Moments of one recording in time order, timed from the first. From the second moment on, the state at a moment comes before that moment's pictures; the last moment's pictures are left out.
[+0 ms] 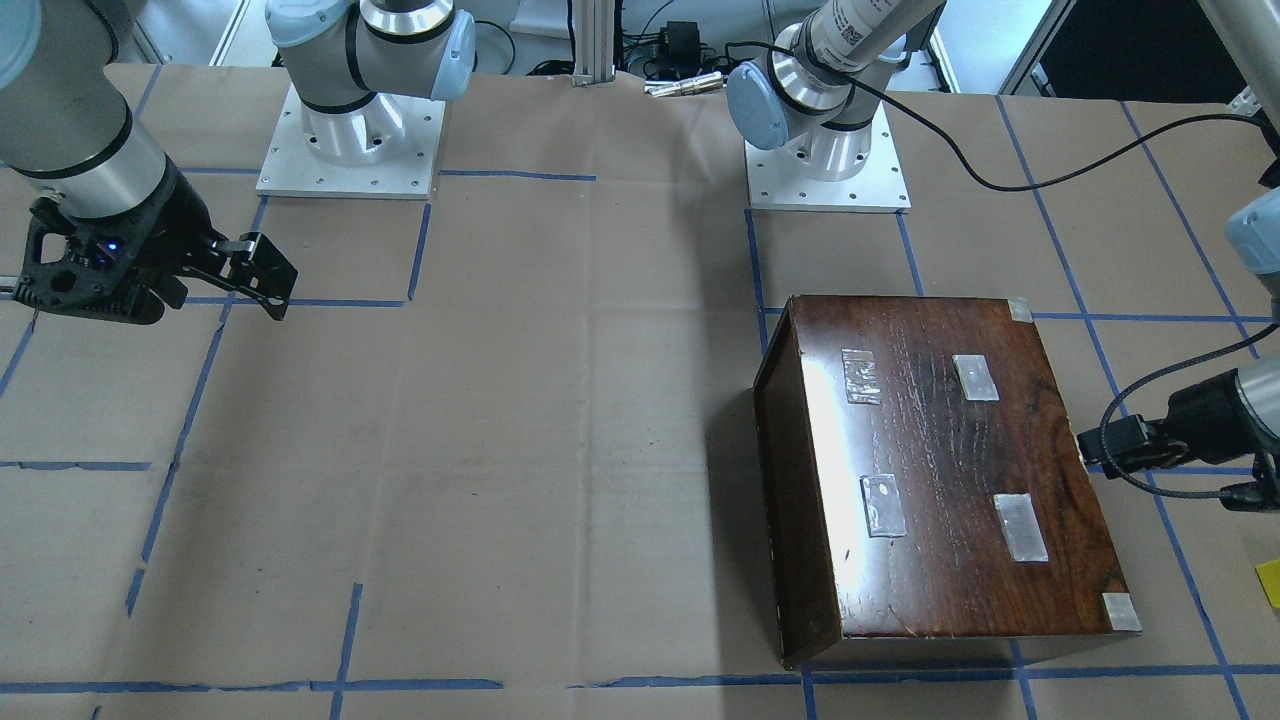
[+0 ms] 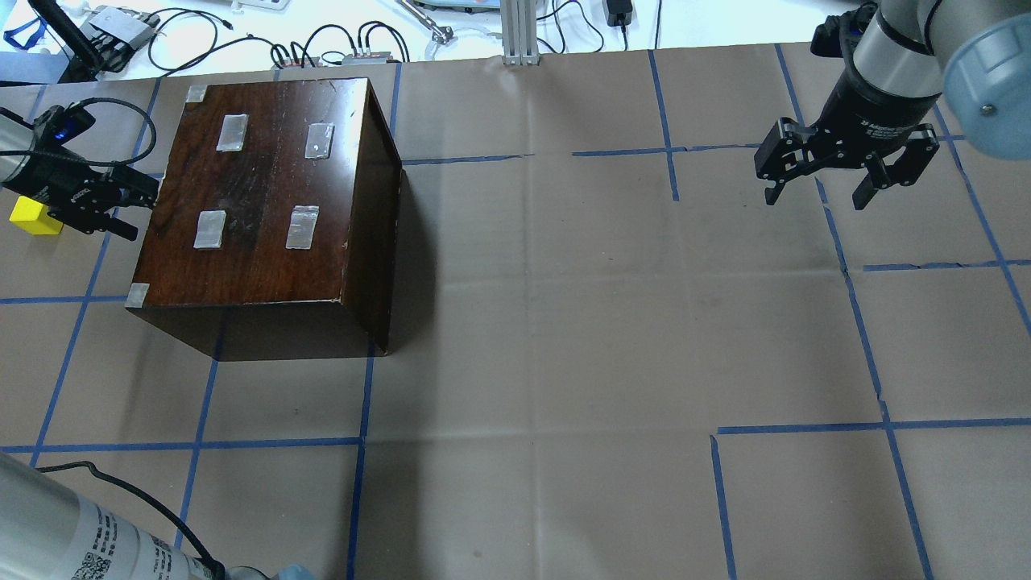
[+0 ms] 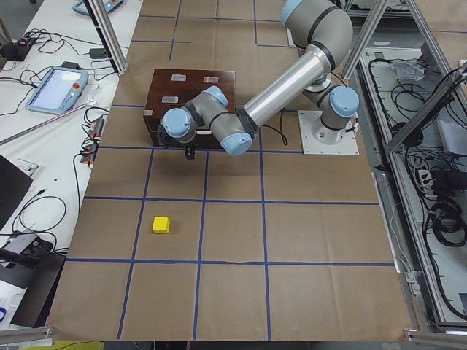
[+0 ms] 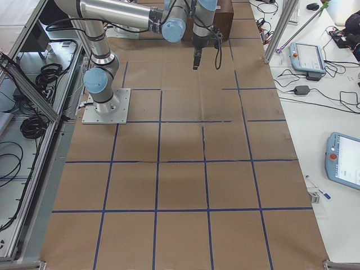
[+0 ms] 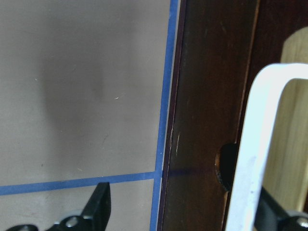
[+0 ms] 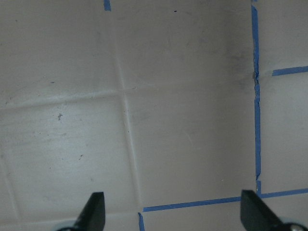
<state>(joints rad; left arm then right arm) -0.96 -2.03 -1.51 -1.43 1.25 0.57 1.43 -1.52 1.65 -1.63 -1.57 -0.03</state>
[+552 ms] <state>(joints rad) -0.95 -2.03 -1.49 -1.42 1.40 0.57 1.43 -1.52 1.65 -1.63 -1.57 -0.03</state>
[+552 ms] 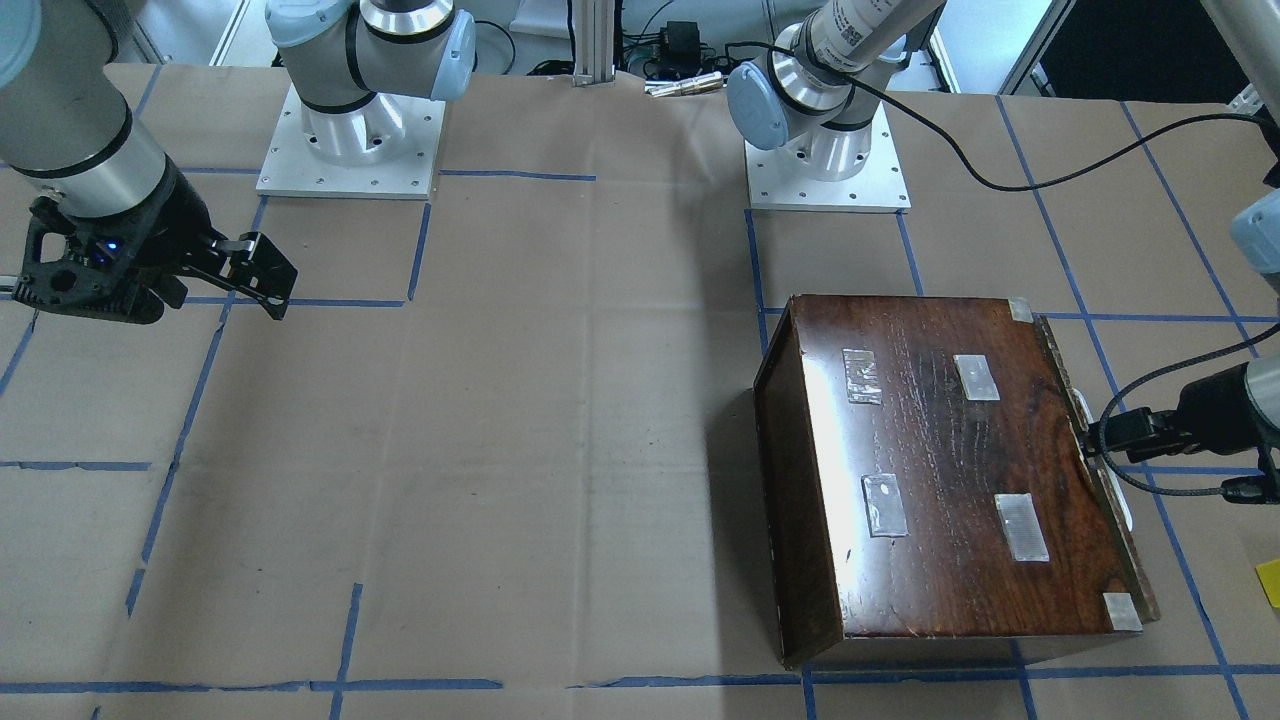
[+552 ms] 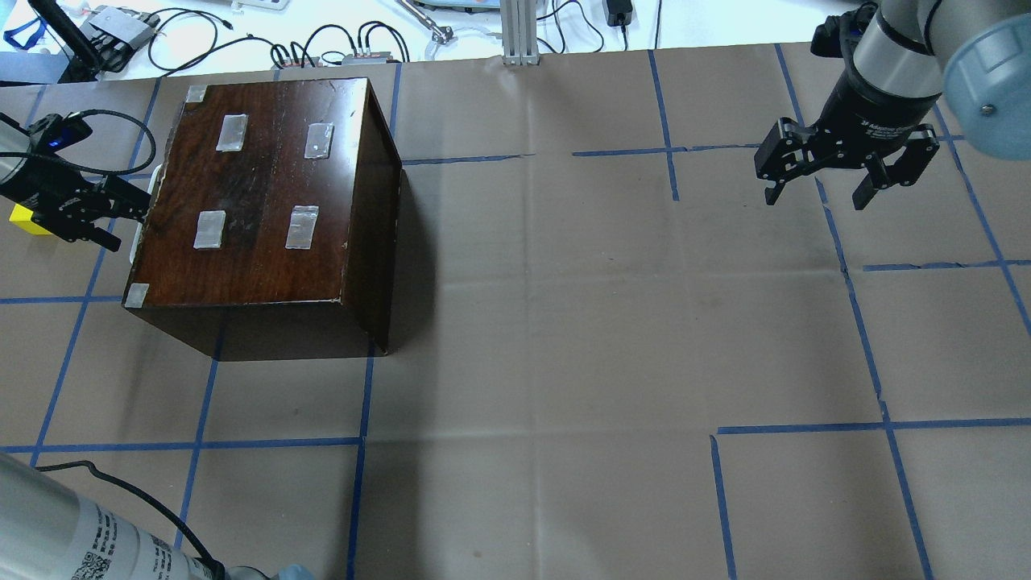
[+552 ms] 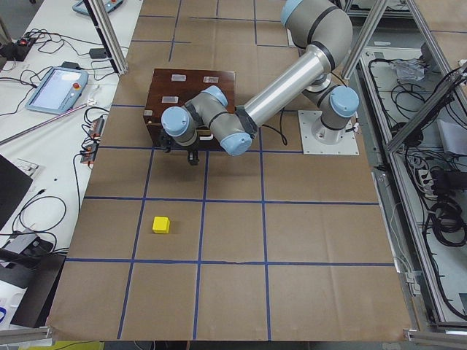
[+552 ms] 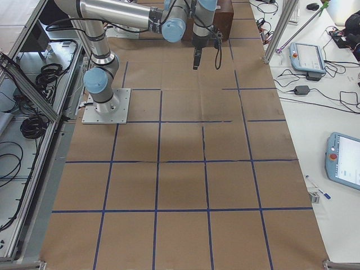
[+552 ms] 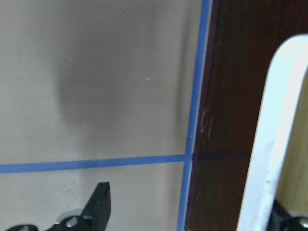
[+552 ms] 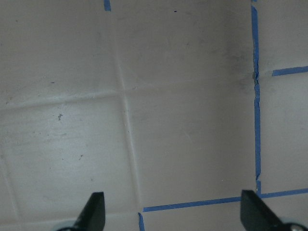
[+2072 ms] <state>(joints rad) -0.85 -2.07 -1.42 -1.43 1.44 0.57 1.43 -1.52 1.65 -1.63 -1.57 -0.03</state>
